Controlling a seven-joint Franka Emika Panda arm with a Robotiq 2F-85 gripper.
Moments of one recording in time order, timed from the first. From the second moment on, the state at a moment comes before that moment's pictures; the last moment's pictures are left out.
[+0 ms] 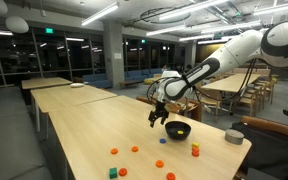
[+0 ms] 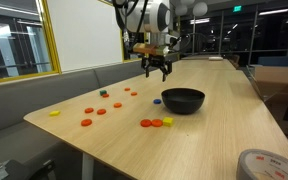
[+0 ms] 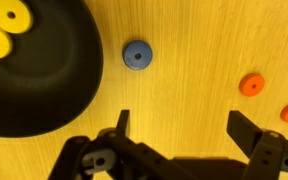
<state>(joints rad) -0.75 0.49 0.75 -1.91 -0.28 2.43 0.20</state>
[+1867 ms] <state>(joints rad) -0.03 0.52 -0.03 -1.79 0.05 2.25 0.21</state>
